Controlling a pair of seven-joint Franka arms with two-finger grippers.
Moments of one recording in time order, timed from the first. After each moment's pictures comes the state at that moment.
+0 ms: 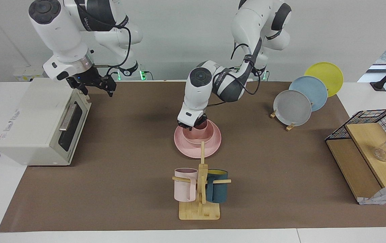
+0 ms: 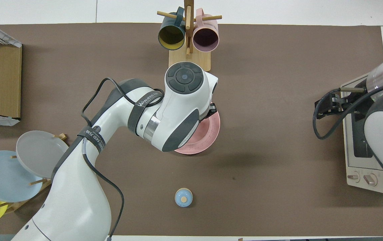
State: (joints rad) left arm -0.63 0.50 -0.13 -1.50 -0.07 1.98 -0.94; right arm 0.10 0.00 -0.05 -1.63 -0.01 1.49 0.13
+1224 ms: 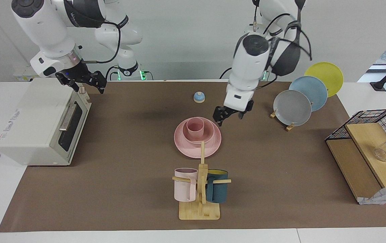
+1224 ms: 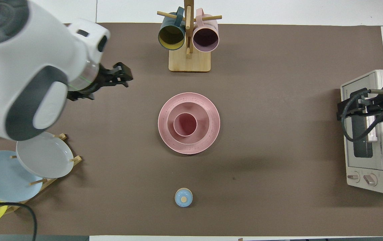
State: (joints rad) left arm -0.22 0.14 -0.09 -1.48 -0.01 1.65 -0.54; right arm 0.04 -0.02 -0.04 -1.64 -0.01 1.51 0.11
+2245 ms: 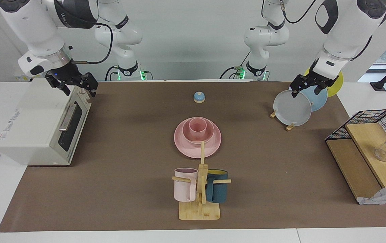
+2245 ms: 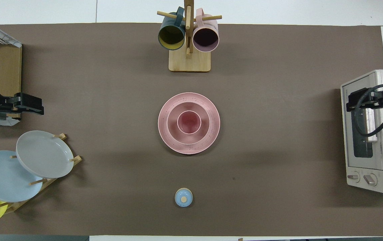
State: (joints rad) left arm 0.00 -0.07 -0.10 -1.72 -0.01 1.62 -0.15; right arm 0.03 -0.02 -0.06 -1.64 -0.01 1.55 0.07
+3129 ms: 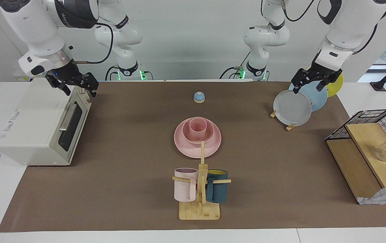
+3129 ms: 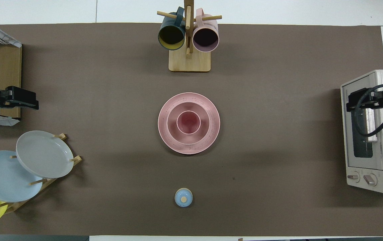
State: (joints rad) left arm -0.08 -0.04 -0.03 -1.61 -0.01 1.56 -0.15; right arm 0.03 -0.02 -0.06 -1.64 -0.01 1.55 0.07
